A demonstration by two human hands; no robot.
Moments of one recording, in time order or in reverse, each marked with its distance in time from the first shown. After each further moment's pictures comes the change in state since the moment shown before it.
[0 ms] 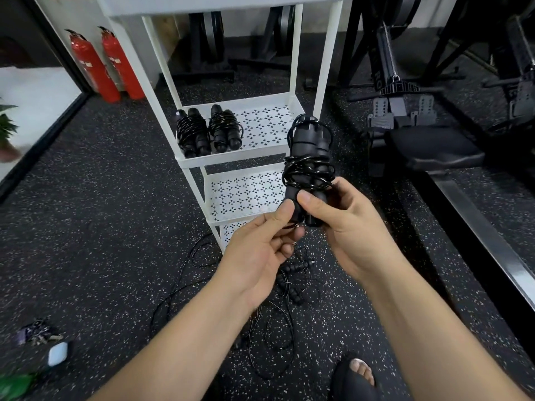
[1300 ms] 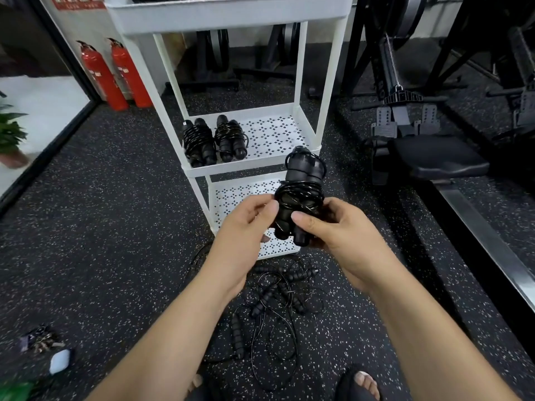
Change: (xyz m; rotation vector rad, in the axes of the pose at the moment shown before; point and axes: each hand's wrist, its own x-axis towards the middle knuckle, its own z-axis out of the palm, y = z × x) left_hand 0.023 0.020 -0.031 0.553 0.073 0.322; right_hand 0.009 0.009 -0.001 -0.319 0.007 0.077
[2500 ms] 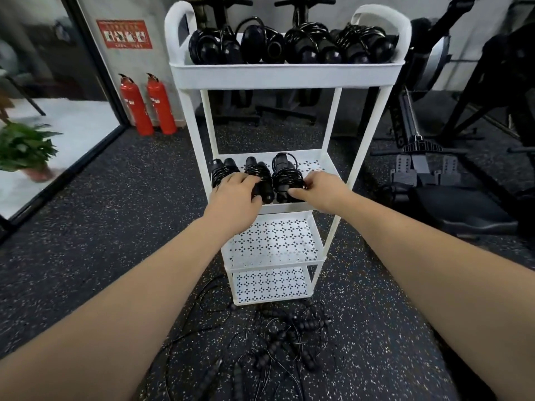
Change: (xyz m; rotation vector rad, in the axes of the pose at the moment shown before) left_hand 0.176 0.021 -0.090 1.130 0.160 0.303; right_hand 0.224 -0.060 0.042 -1.149 -0.061 -0.137
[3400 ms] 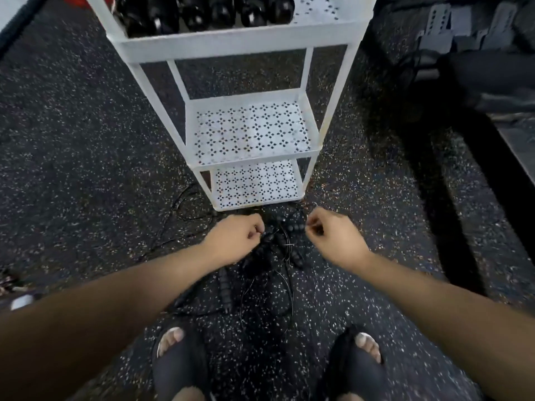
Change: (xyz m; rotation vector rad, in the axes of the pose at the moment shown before) left_hand -0.162 -0.054 0.271 -0.146 -0.576 0.050; right_hand -0.164 0.185 0.256 0.106 -0.153 -0.008
